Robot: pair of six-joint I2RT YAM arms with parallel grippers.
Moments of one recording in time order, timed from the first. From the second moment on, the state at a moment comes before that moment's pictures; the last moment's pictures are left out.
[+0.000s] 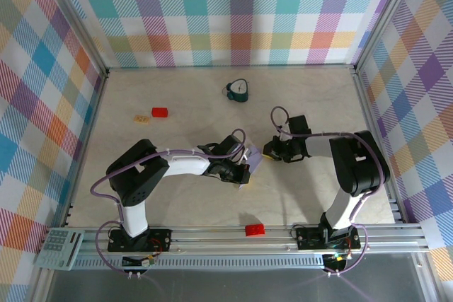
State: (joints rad) left arm -0.88 1.84 0.97 -0.19 0.38 -0.63; right arm 0.26 1.75 0.76 -0.07 -0.63 0.59
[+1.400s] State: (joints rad) left arm -0.87 1.83 0.96 -0.18 0.37 -0.65; right arm 0.41 1.51 0.56 0.06 -0.68 0.78
